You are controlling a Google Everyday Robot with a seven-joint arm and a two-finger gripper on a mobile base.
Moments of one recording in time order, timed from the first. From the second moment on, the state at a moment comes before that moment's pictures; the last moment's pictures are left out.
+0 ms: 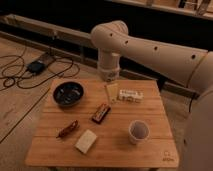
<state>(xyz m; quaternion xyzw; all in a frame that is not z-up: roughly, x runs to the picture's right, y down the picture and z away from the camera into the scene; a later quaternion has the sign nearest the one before) 0.010 0.018 0.647 -0.39 -0.09 -0.14 0.91</state>
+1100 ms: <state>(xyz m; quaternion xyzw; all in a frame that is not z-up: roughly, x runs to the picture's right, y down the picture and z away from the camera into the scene) -0.016 0.037 0.670 -0.35 -0.13 -0.17 0.91</state>
